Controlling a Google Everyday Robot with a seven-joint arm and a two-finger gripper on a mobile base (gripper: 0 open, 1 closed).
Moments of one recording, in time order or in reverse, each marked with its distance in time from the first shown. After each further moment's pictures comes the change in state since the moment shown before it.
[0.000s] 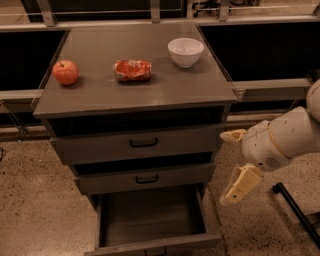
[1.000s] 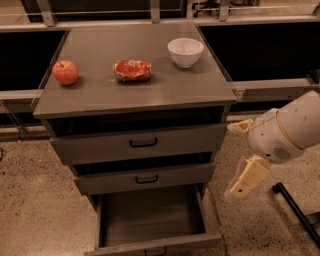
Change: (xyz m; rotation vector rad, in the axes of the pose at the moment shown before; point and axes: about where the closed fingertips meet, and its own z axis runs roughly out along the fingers) arm -0.012 0.004 -0.034 0.046 0.062 0.031
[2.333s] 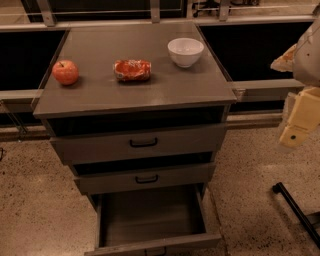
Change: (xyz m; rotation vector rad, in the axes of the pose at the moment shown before) arm -0.039 -0.034 -0.150 0.174 0.345 -0.072
